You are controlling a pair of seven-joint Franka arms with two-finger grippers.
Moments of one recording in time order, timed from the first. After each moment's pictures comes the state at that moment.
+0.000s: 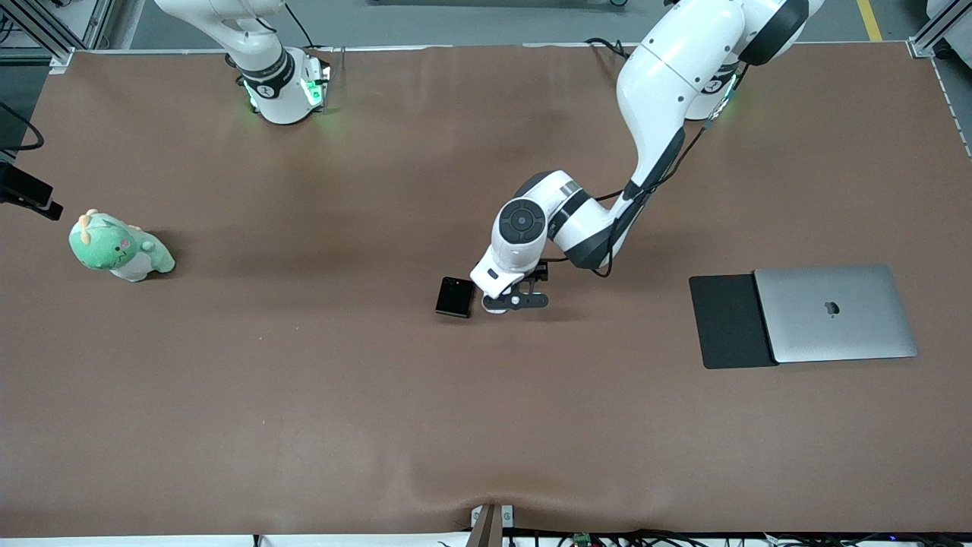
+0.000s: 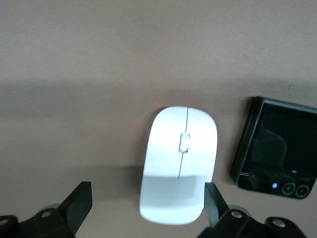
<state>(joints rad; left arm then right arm) -0.53 0.81 -0.27 -1.52 0.15 2.30 -0.83 0.01 0.04 -0.15 -1.48 -0.01 1.54 -0.08</state>
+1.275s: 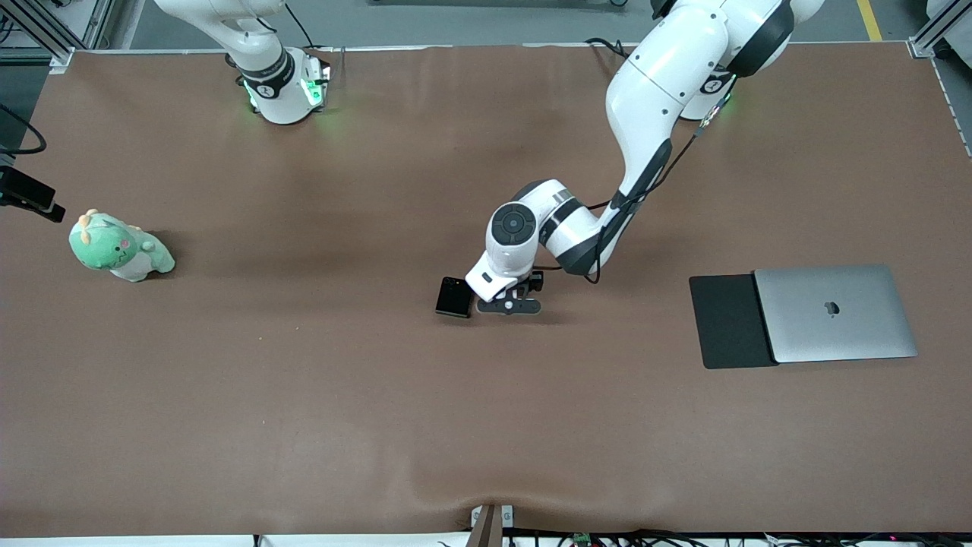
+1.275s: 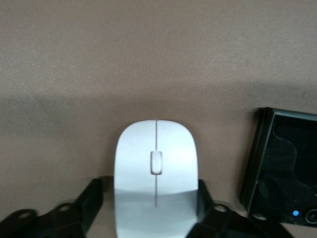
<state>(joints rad) -0.57 0.86 -0.24 -1.49 0.21 2.33 -0.83 0.01 0.05 -0.16 -1.48 -0.01 1.54 -0.08</state>
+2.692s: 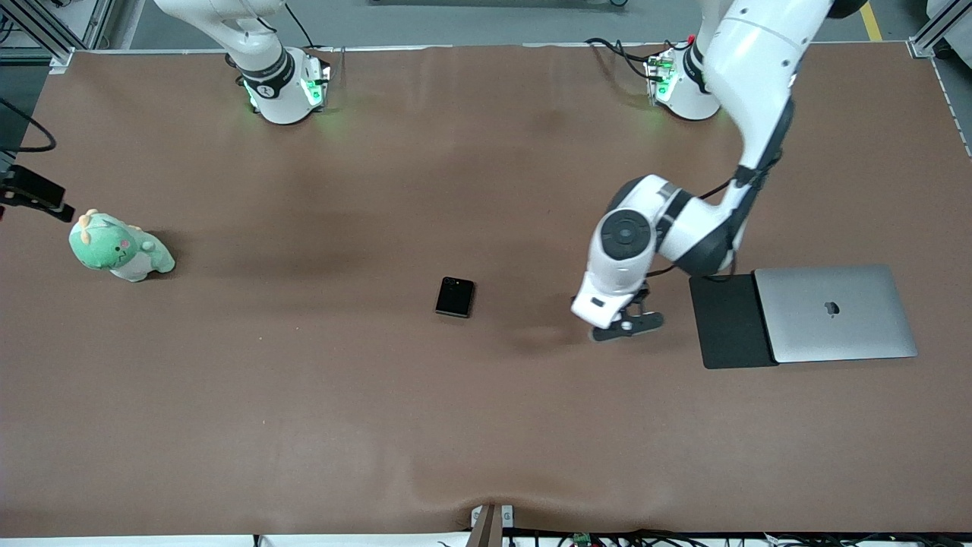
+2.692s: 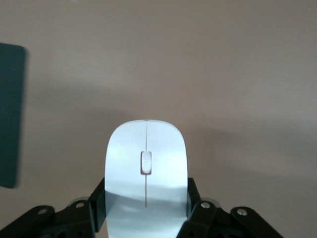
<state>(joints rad) -0.28 0.53 -0.22 -1.75 0.30 2.21 -0.84 0.05 0.05 -0.14 -1.48 0.01 1.54 -0.10</state>
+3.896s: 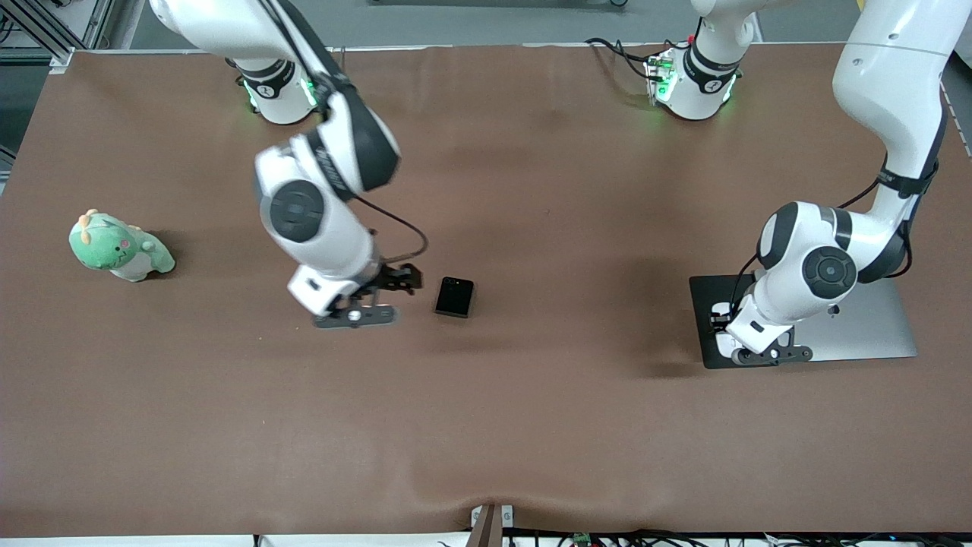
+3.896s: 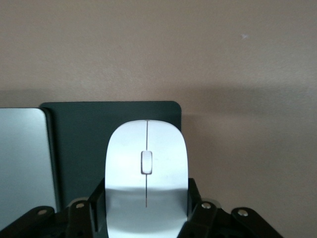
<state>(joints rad) 0.22 0.54 -0.34 -1.88 0.30 2.37 -0.31 0.63 0.53 -0.13 -1.50 0.15 2.02 0.39</state>
